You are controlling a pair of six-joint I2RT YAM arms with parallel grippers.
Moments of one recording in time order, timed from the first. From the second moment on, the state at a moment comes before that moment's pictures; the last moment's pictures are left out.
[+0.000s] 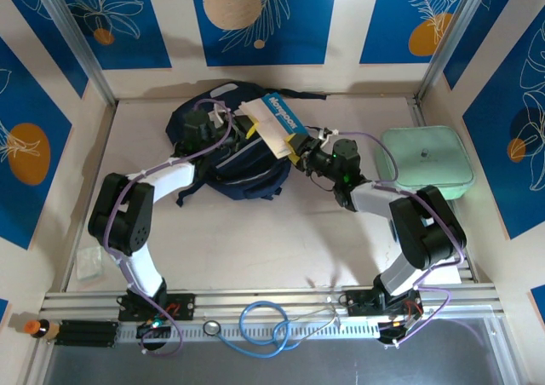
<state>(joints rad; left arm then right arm) -0.36 1.77 1.09 0.56 0.57 -1.36 0.40 1.60 0.72 0.79 -0.46 1.47</state>
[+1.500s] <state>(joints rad) -0.64 1.99 1.61 -0.67 -0.17 0.03 0.24 1.01 0.65 -0.03 -0.23 0.99</state>
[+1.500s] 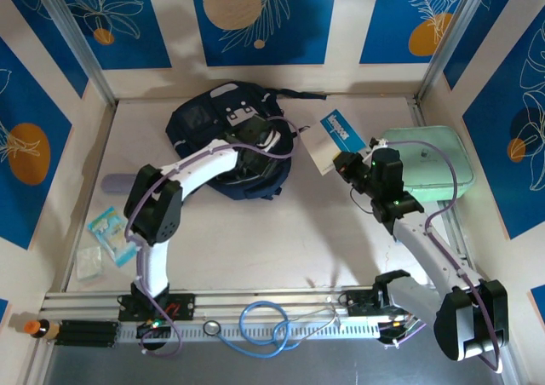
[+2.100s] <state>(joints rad) -0.64 2.16 1.80 -0.83 -0.31 0.02 0.23 0.99 0.64 -0.06 -0.23 0.99</state>
